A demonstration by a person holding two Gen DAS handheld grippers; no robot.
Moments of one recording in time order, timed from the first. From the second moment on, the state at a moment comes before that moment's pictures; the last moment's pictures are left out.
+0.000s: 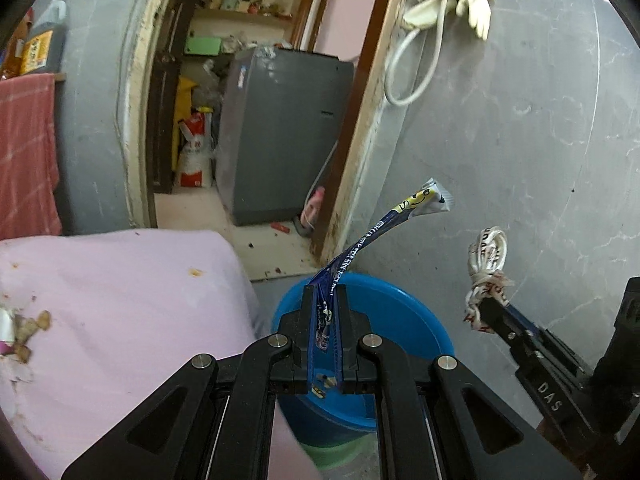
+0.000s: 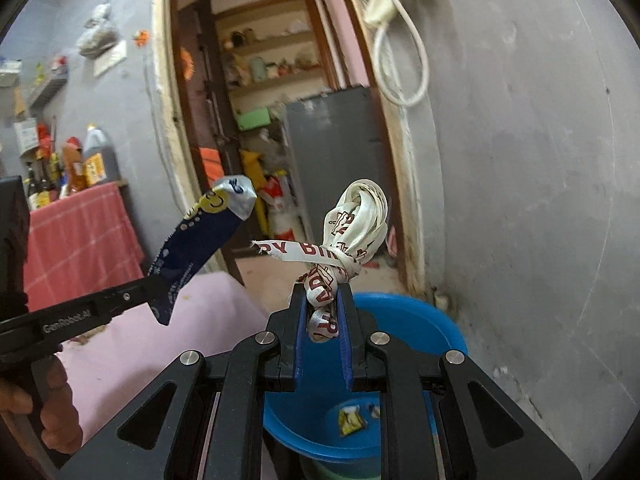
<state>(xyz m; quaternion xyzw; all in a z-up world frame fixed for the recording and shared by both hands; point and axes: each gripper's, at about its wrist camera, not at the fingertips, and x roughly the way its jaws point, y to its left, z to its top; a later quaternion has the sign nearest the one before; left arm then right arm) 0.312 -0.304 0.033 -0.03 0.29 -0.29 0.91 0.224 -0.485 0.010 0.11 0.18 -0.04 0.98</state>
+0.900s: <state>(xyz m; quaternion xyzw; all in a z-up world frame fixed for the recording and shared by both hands) 0.344 -0.338 -0.011 -0.02 0.38 -0.29 0.88 0.241 -0.511 -0.021 0.15 0.24 -0.05 0.96</state>
